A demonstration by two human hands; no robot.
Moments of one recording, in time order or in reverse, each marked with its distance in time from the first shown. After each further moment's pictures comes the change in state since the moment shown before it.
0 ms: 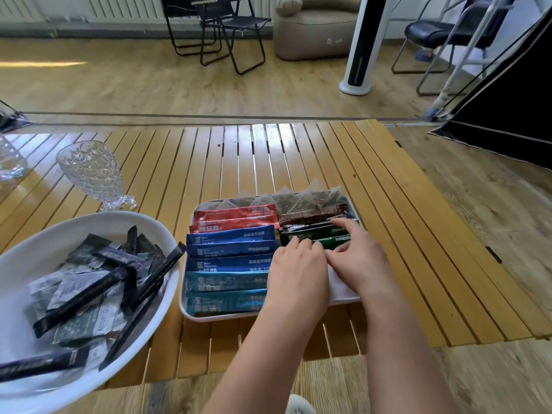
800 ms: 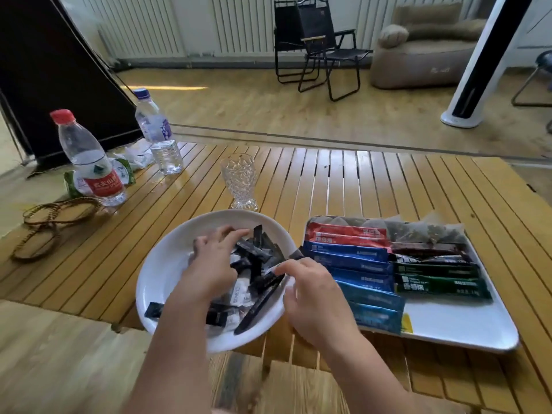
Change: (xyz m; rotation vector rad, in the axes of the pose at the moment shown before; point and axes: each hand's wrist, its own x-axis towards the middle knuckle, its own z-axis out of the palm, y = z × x) left_hand -0.116 -0.238 -0.046 -0.271 0.077 -0.630; right_hand -0.097 -0.126 0.118 -0.012 -0.251 -0.688
